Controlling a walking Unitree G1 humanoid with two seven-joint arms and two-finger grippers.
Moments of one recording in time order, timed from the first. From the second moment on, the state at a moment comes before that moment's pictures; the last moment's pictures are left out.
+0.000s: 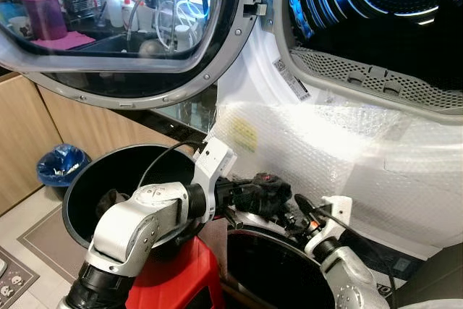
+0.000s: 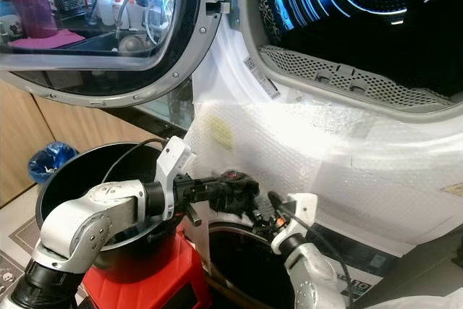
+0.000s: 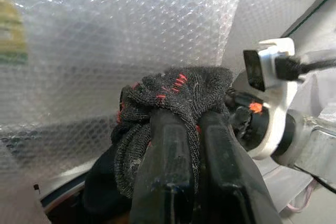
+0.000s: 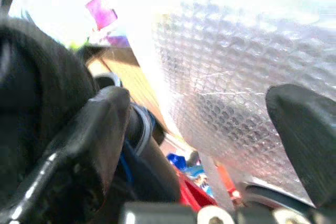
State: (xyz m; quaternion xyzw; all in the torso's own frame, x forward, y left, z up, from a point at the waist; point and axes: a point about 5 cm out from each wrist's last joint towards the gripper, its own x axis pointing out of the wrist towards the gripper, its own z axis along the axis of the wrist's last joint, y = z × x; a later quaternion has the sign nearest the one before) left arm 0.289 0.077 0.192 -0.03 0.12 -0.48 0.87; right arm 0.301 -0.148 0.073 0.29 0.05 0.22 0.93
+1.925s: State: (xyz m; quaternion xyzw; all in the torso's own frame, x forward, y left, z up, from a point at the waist) left arm 0.280 0.077 0.227 -0.17 0.10 -0.50 0.84; right arm 0.221 -0.201 0.023 0.27 0.17 0.39 0.86
